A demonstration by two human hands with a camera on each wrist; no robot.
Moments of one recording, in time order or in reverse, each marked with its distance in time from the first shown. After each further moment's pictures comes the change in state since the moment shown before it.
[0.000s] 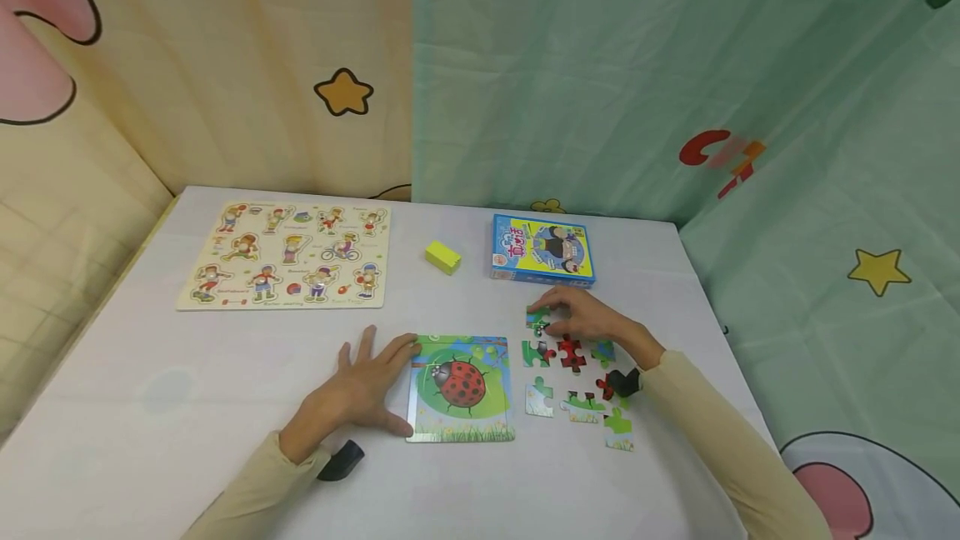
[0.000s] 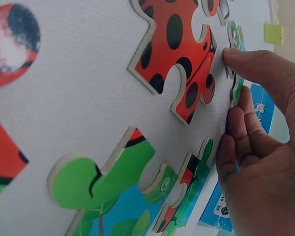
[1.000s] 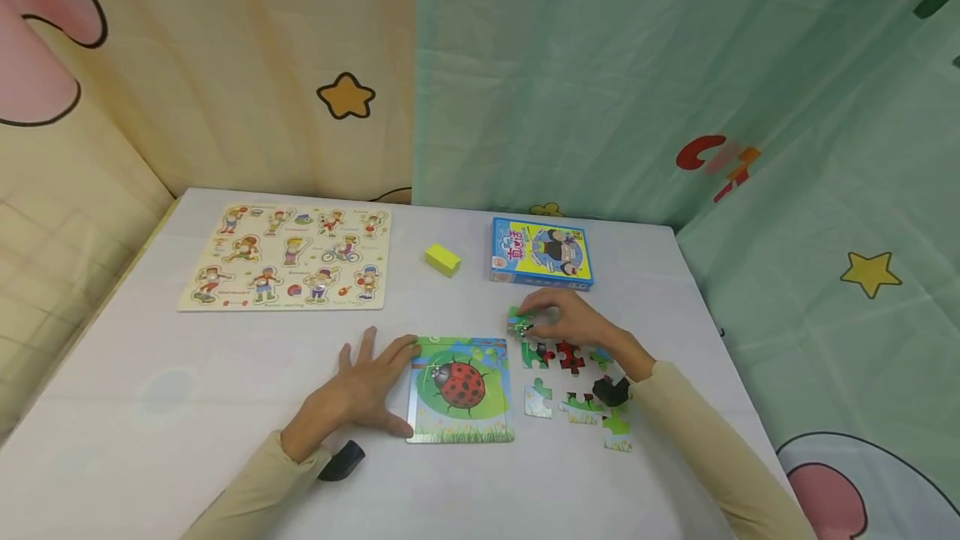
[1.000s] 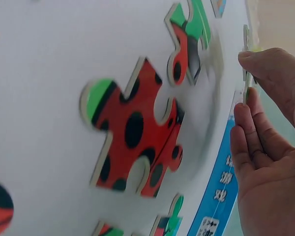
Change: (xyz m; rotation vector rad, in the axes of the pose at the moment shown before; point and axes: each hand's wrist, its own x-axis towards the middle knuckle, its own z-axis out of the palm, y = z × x) left_hand -0.001 0.001 -0.001 0.010 -0.002 -0.003; right_hand 0.005 -0.021 0.014 0.046 0.094 -0.108
